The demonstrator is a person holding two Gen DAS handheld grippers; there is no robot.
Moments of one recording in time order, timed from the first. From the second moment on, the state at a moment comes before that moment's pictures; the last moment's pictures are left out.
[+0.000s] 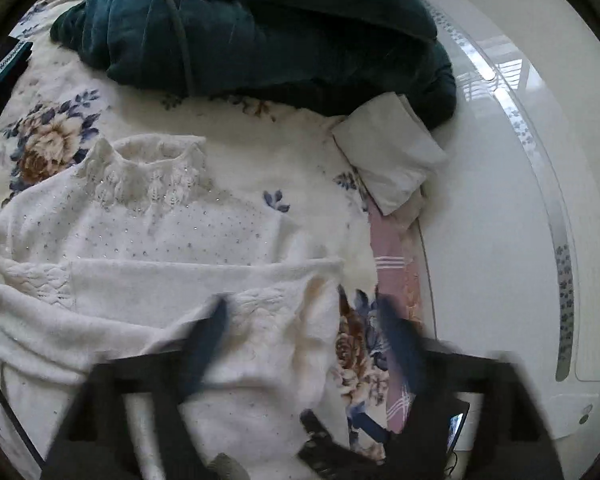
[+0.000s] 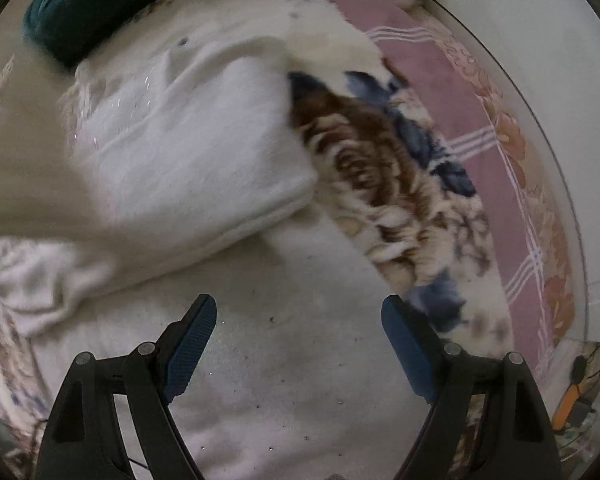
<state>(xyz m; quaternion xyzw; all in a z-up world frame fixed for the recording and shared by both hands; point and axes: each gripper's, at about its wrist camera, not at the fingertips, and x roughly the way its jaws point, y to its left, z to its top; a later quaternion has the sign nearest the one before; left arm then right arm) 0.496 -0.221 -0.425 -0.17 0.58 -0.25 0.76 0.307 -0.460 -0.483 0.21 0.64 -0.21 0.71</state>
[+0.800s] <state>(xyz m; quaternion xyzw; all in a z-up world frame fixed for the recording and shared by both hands) 0.454 0.064 -0.530 -0.14 0.61 0.12 0.77 0.420 -0.472 -0.463 0.12 0.58 -0.18 0.78</state>
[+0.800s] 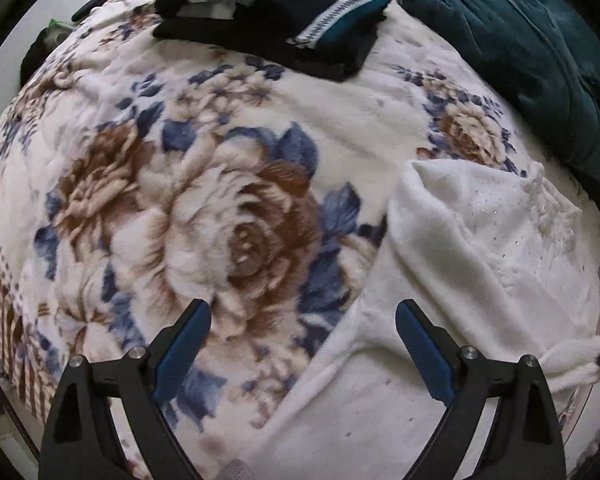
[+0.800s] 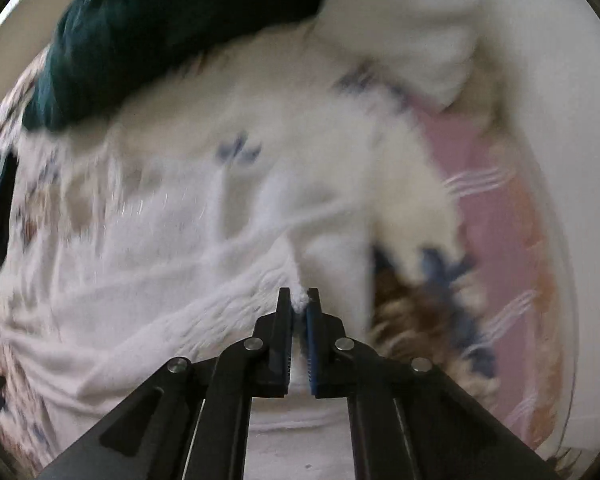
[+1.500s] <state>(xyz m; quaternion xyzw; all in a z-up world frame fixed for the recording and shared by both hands) 0.511 0.010 -0.579 -0.01 0.66 0.10 0.75 0.478 -0.265 -0.530 0.10 0.70 0.03 0.71</state>
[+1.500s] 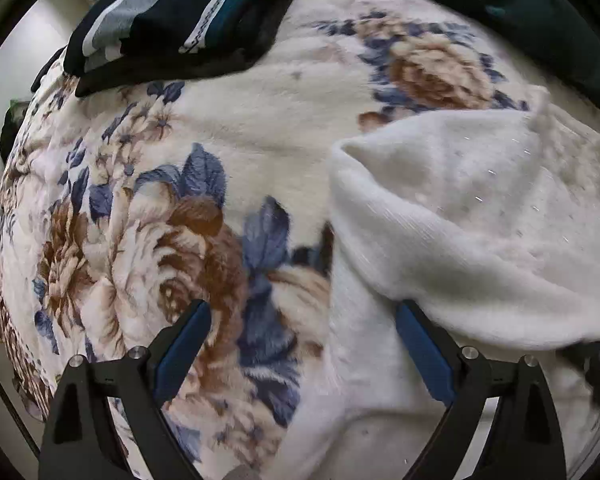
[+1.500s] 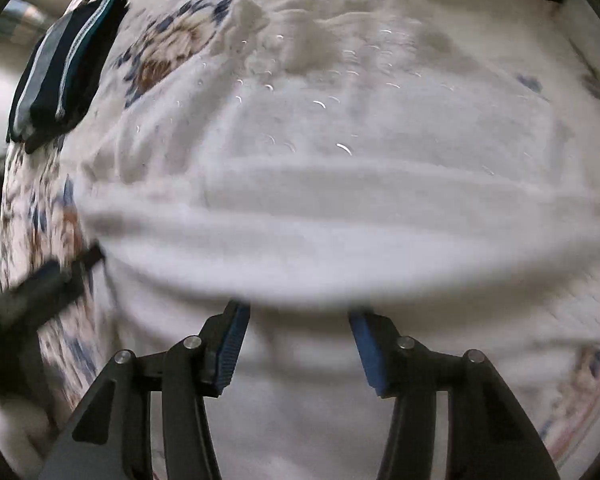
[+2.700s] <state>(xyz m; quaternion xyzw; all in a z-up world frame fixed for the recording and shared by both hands) 0.460 0.087 -0.619 -0.14 0.68 0.16 0.71 0.557 -0.040 -0.518 -0.18 0.65 0.29 0.68</state>
